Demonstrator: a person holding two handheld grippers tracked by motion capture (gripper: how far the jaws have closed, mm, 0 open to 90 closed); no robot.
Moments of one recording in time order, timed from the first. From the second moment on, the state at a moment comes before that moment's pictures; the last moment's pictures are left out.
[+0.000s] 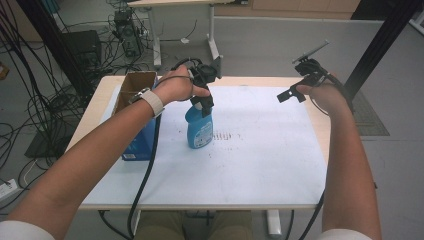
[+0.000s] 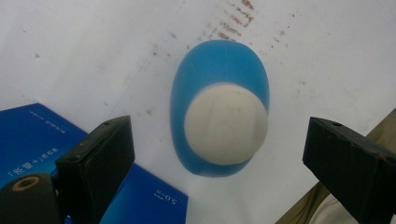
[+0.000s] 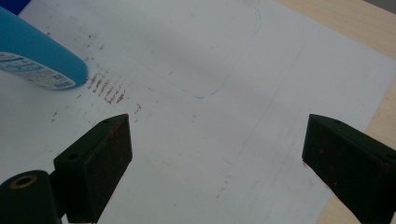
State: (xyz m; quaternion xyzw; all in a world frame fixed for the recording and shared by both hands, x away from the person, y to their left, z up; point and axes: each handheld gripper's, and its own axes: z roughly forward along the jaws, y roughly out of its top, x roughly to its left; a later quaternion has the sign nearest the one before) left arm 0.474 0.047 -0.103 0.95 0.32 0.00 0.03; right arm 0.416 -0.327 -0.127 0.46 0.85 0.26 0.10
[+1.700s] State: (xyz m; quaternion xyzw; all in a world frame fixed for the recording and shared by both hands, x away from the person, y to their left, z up) left arm 0.475 0.048 -0.103 0.95 0.32 0.00 0.02; right arm 0.416 -0.326 -0.127 0.46 0.84 0.26 0.10
